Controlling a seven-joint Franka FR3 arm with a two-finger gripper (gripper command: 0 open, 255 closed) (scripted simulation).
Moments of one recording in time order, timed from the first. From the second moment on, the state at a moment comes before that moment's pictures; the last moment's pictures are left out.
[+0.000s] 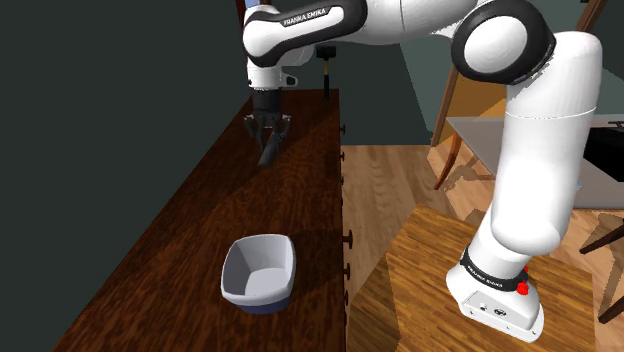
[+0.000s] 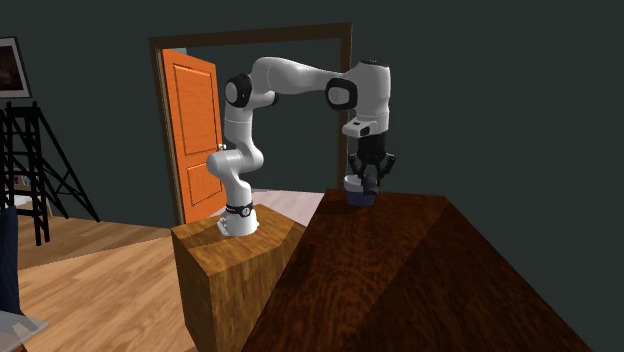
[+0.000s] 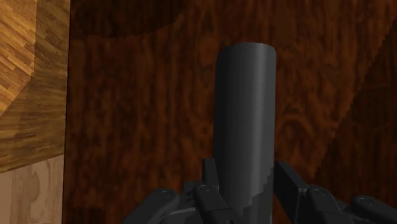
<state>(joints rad) 0.00 0.26 0.20 -1.57 0.17 1.76 1.11</state>
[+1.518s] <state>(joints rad) 0.24 -0.05 0.42 -2.00 0.27 1.98 1.52</state>
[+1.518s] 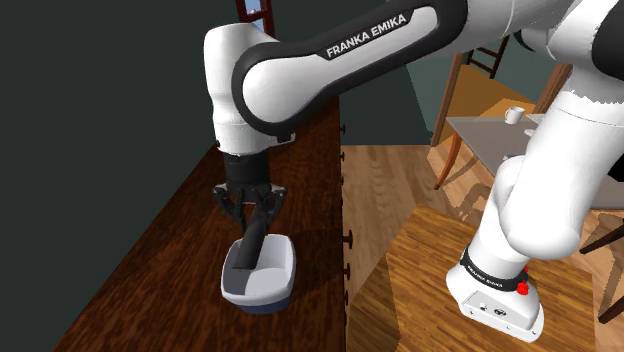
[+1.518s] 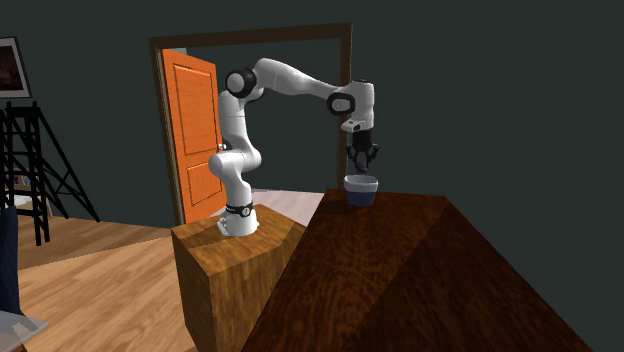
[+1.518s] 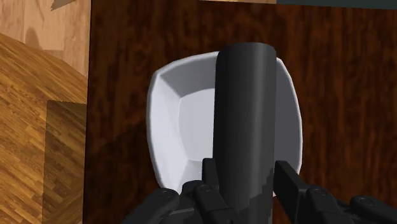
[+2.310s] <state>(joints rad) 0.28 -0.01 0.47 -2.08 0.26 2.12 1.58</state>
